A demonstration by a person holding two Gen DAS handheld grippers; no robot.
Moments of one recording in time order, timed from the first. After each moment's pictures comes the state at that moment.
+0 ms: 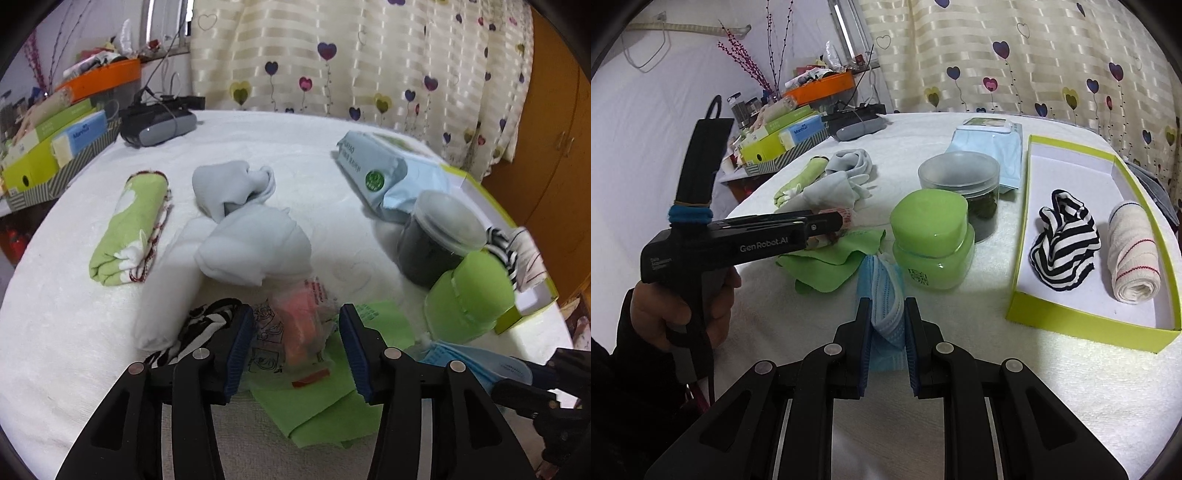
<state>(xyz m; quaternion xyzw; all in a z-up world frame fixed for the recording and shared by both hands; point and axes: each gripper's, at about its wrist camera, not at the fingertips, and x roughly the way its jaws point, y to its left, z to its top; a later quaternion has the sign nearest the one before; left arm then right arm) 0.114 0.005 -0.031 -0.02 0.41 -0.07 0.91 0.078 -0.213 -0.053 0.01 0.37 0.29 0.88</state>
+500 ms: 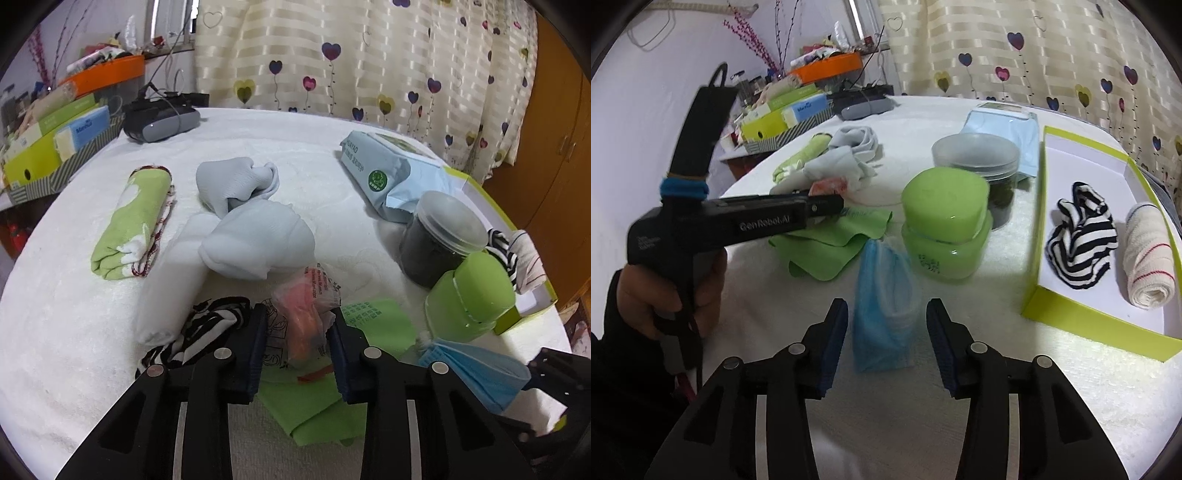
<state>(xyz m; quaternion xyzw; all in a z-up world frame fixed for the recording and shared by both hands) 0.110 0.009 -0.028 -0.04 0.41 -0.07 0.91 0.084 -0.195 -0.065 -0.02 0.39 0.29 0.87</state>
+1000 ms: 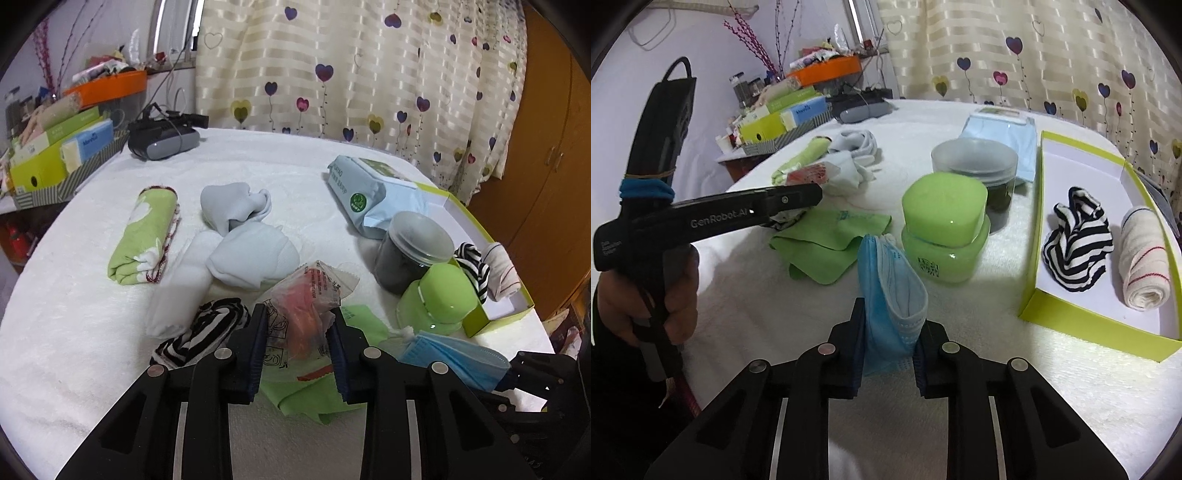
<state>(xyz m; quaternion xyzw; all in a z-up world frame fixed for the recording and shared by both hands) 0.085 0.009 -0.004 -0.04 0.37 -0.08 0.92 0.077 -0.202 -0.058 -0.01 0.37 0.29 0.88</state>
